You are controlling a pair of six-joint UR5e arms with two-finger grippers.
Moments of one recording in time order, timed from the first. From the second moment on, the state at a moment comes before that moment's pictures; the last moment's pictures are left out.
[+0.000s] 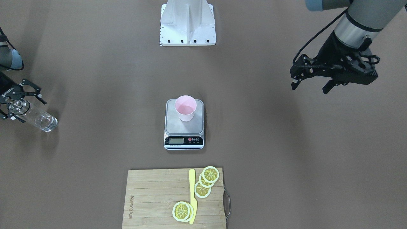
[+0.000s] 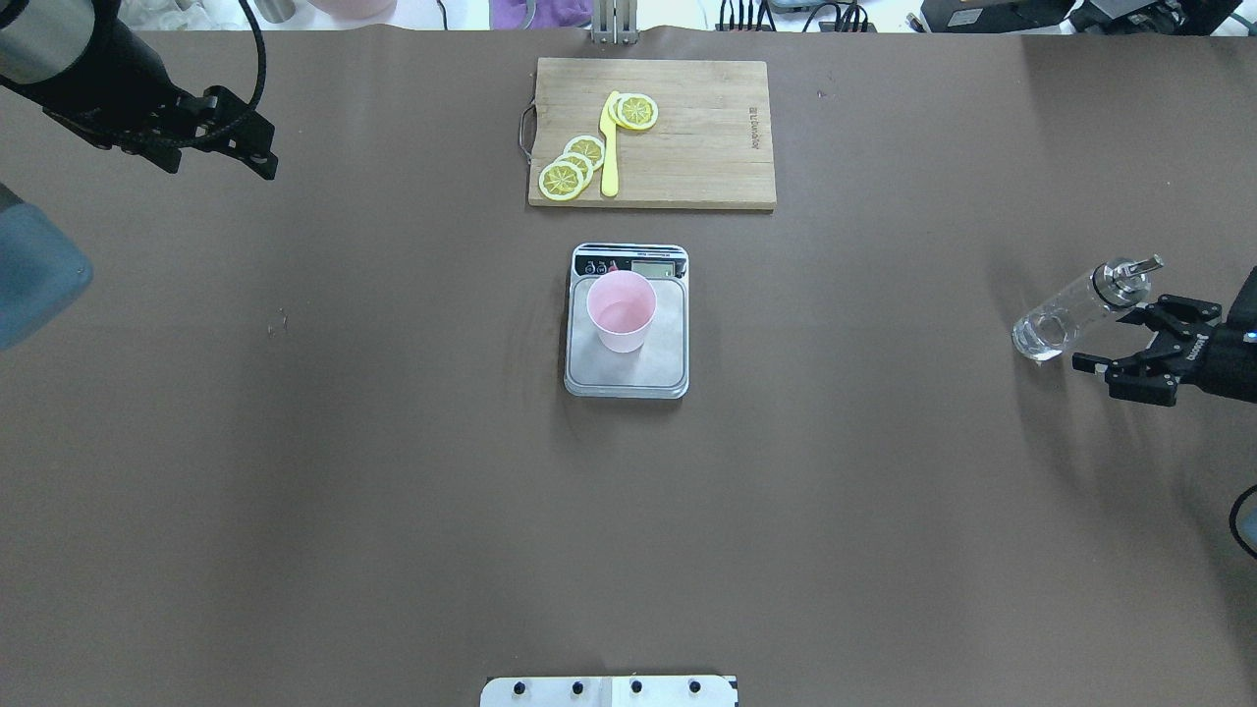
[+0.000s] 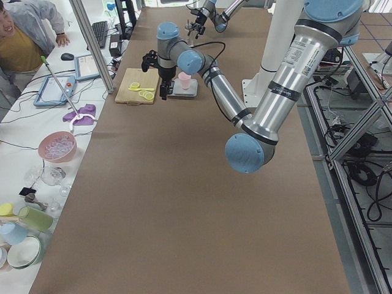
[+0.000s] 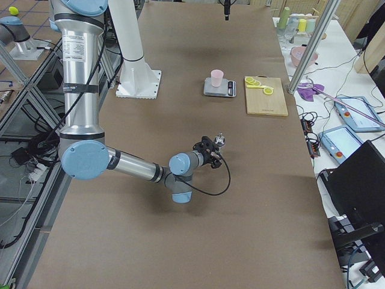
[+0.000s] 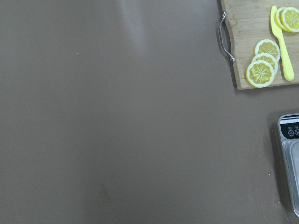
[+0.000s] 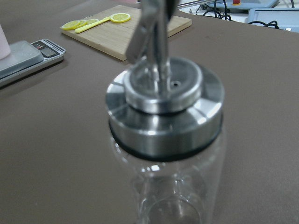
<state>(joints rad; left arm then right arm) -1.05 -2.03 -1.99 -1.39 -2.20 -0.70 0.92 -1.62 1.14 0.43 1.97 0.58</state>
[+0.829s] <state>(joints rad) -1.04 -2.03 -1.99 -1.39 -2.20 -0.73 0.99 -1.73 1.09 0.50 1.97 0.62</state>
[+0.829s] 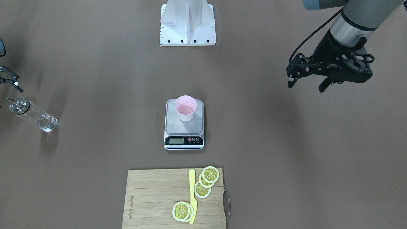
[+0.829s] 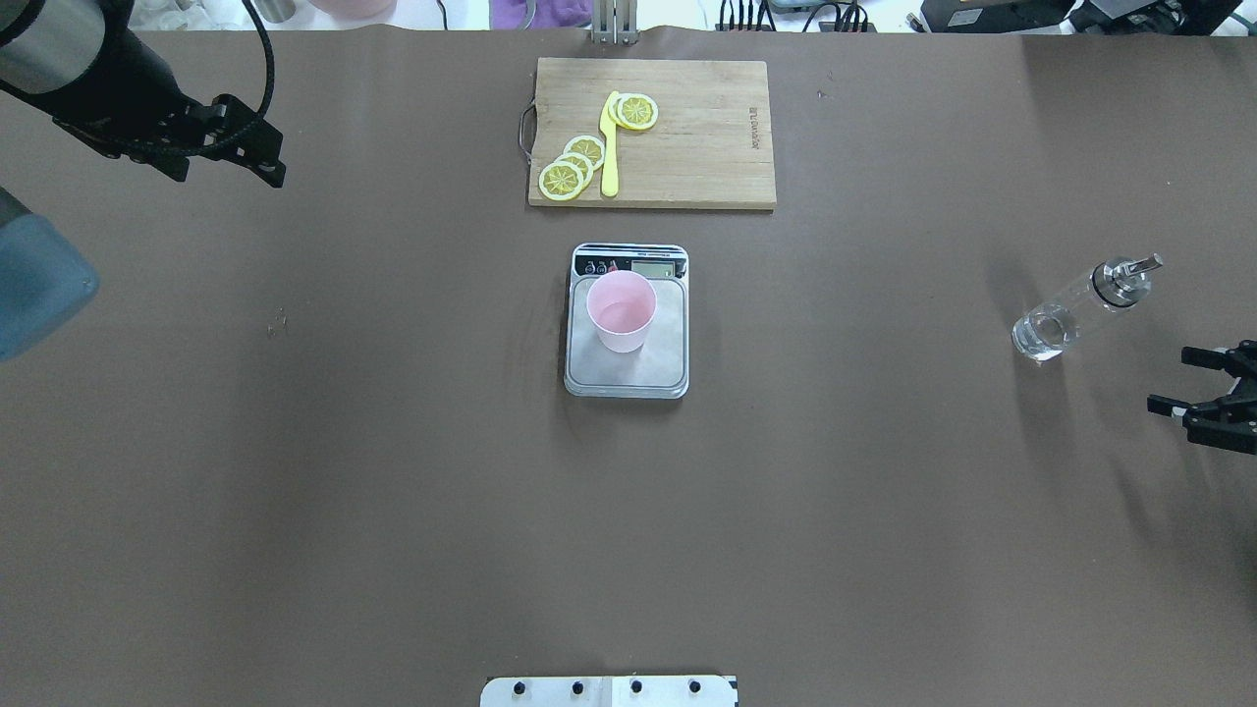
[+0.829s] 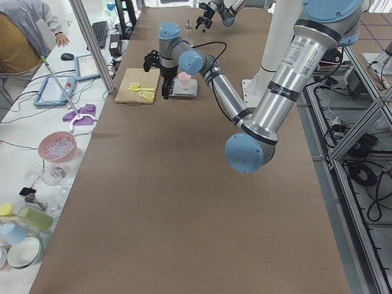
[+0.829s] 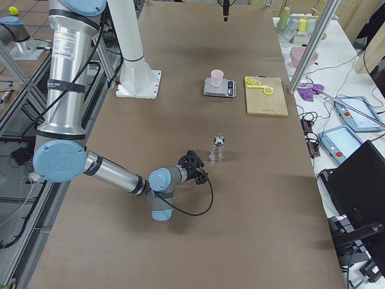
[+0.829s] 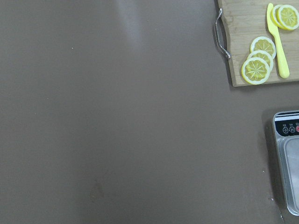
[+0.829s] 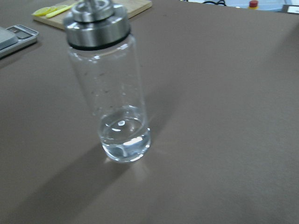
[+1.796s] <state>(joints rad) -1.03 -2.02 -1.98 -1.40 -2.20 -0.73 1.32 -1.60 1.05 0.09 2.24 0.65</state>
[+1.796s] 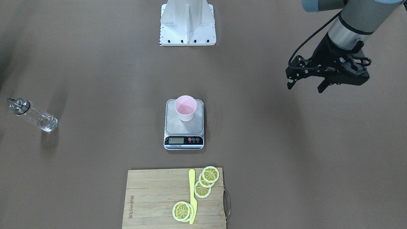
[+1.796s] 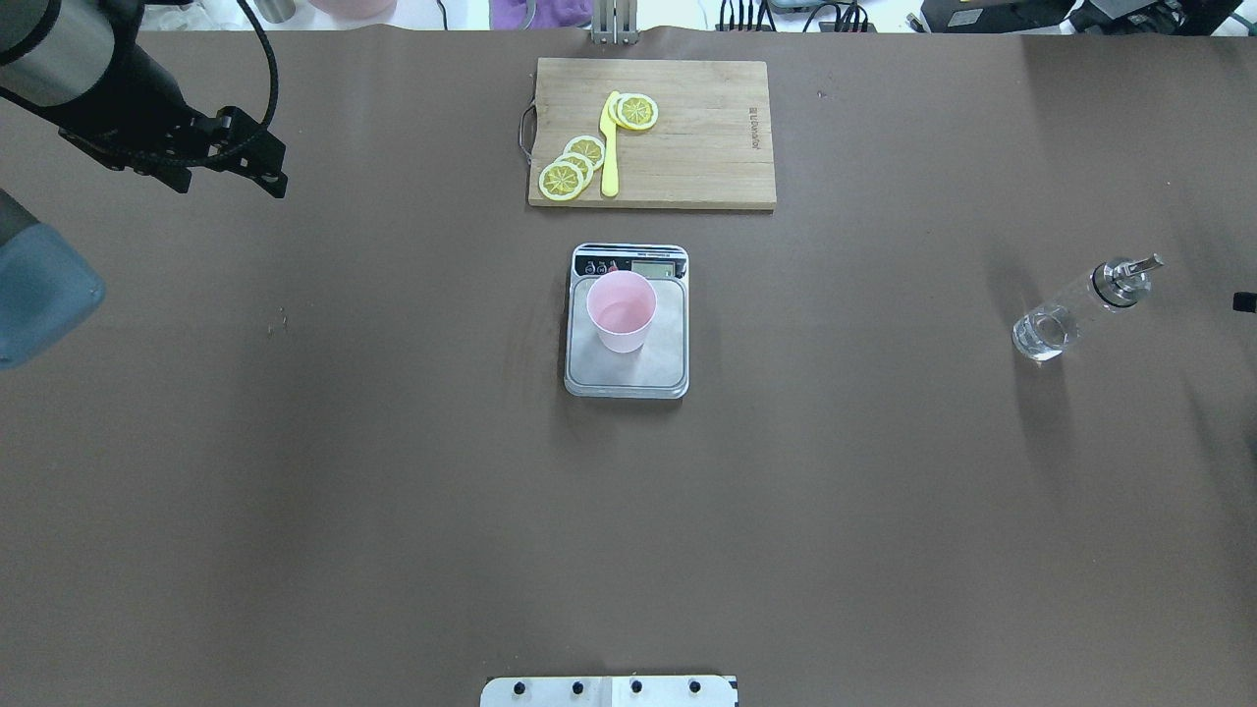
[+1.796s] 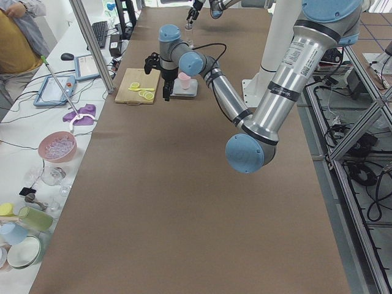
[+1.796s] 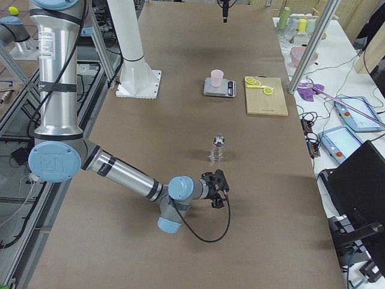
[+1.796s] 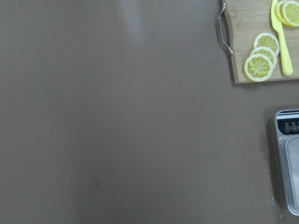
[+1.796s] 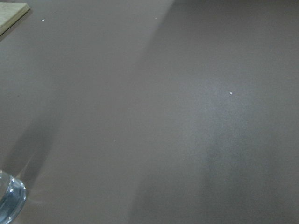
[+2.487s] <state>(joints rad) -1.10 -1.91 -1.96 -1.40 -2.18 -0.45 1.40 -1.56 1.10 -0.20 2.34 0.59</state>
